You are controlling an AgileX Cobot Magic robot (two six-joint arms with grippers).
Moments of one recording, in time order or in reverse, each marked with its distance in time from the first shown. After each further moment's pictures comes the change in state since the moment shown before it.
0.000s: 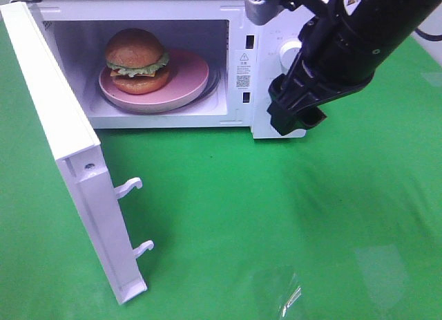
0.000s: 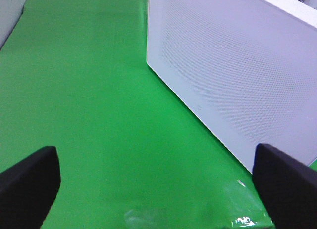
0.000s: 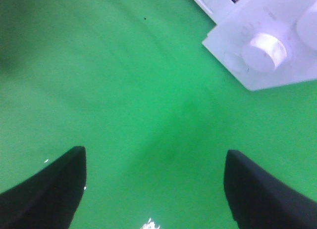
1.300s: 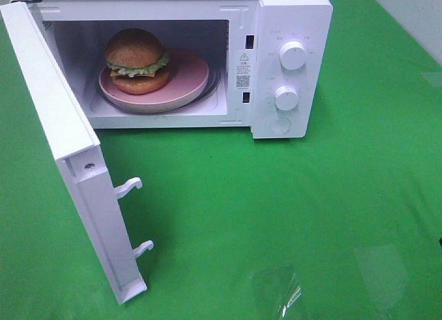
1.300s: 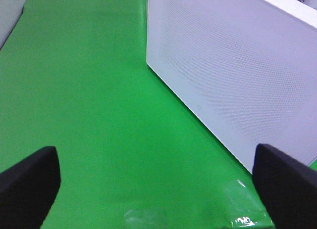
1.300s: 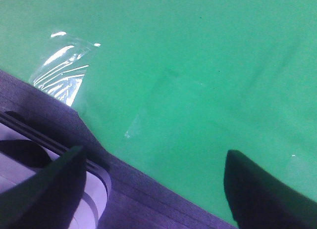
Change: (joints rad) left arm 0.000 0.000 0.000 0.000 0.000 0.000; right arm -0.009 -0.717 0.511 -0.010 0.207 0.246
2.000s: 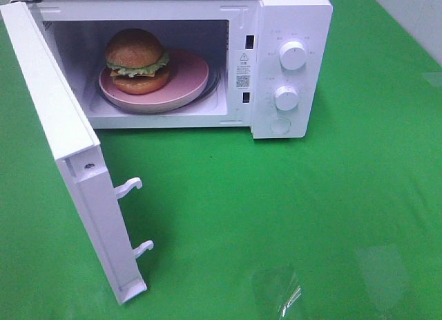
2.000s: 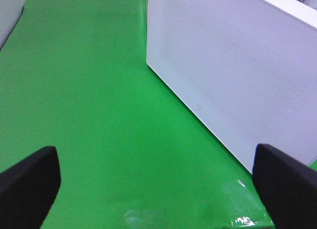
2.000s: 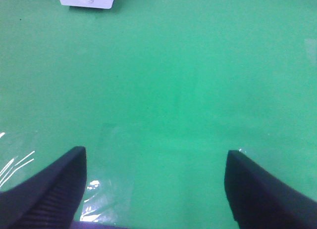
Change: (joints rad) left arm 0.000 0.000 0.000 0.000 0.000 0.000; right arm -0.420 -0.455 0.126 0.035 -0.066 -0.002
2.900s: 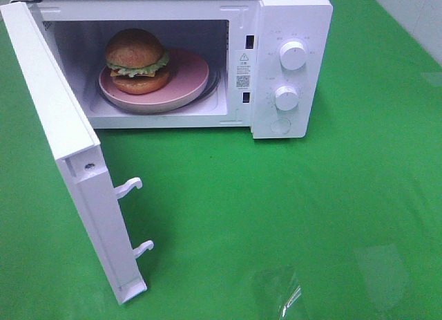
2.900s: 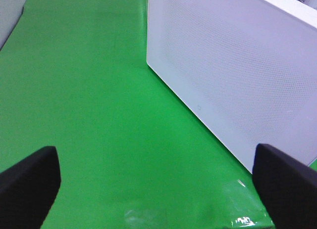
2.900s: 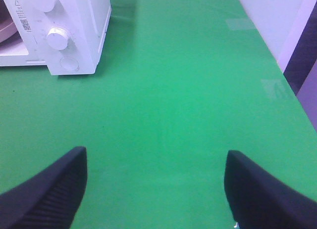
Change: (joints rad) left arm 0.000 0.000 0.000 0.000 0.000 -0.001; right arm -0.151 -0.331 0.042 0.044 0.009 -0.056
